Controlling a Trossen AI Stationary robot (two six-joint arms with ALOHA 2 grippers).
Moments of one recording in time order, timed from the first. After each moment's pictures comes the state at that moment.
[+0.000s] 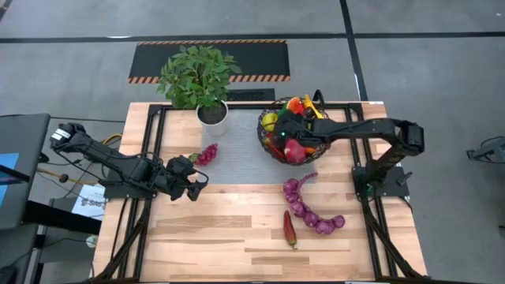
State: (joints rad) left arm -0.39 0.95 0.58 -0.62 -0.52 -1.10; right arm -0.23 1.58 1.14 -0.52 0.75 0.38
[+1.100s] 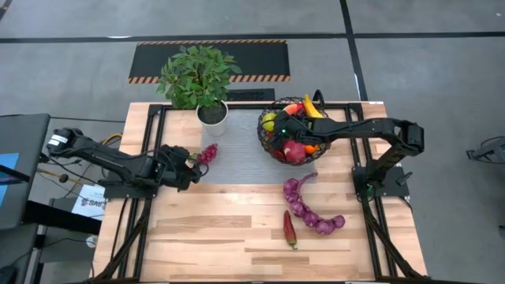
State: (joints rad) left arm -0.24 0.96 0.47 -0.64 -0.85 -0.97; right arm -0.26 1.58 1.11 -0.39 0.50 0.31
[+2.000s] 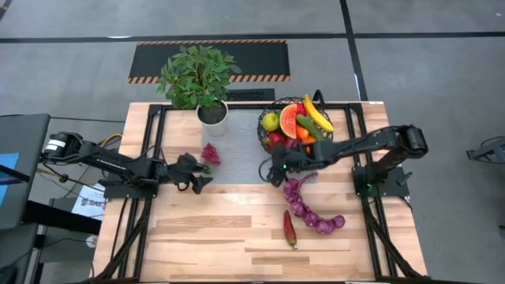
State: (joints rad) left arm -0.11 0.96 0.16 0.10 -0.34 -0.80; right arm 0.02 1.57 1.11 -0.53 0.30 0.61
